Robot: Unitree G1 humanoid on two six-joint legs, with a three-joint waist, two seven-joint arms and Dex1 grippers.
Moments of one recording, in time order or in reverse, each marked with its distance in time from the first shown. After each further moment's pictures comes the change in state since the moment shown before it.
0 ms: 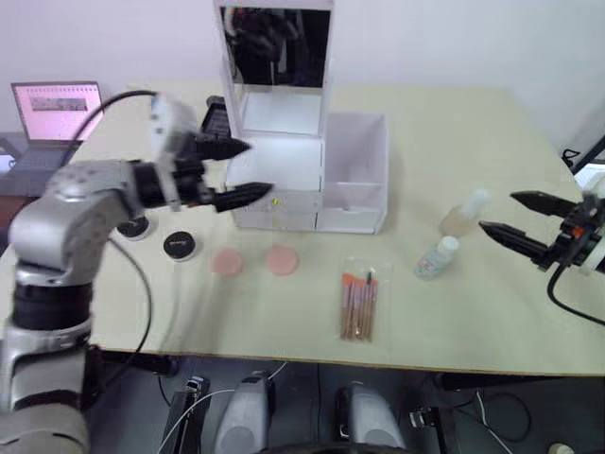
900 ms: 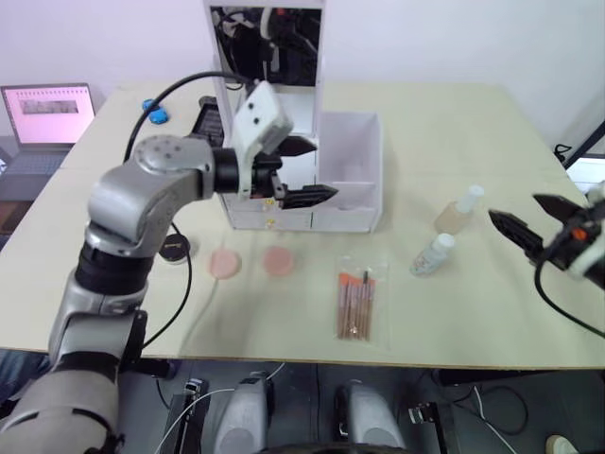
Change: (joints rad) left arm -0.084 -0.111 -0.070 -0.036 0.102 0.130 0.140; right arm -0.130 0.067 0.067 -0.044 0.011 0.138 -0.338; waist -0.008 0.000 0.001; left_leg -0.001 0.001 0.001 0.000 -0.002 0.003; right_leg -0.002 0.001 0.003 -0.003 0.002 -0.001
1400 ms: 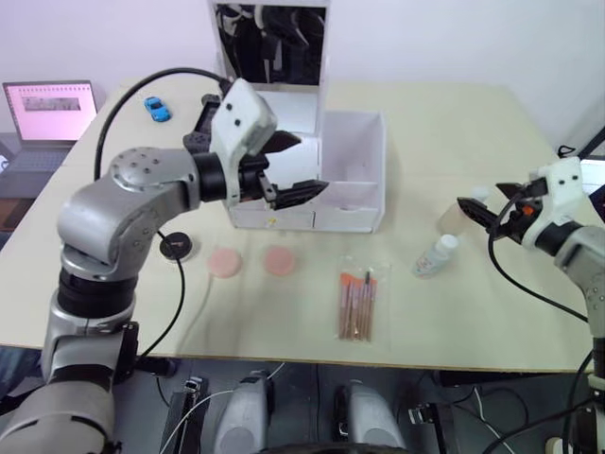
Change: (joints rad) left arm 0.046 0.024 0.062 -0.130 -0.048 0.061 0.099; right arm -0.196 0.031 0.195 0.319 -0.162 -0.149 -0.007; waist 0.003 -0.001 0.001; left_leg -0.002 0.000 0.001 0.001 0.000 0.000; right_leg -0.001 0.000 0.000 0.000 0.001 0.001
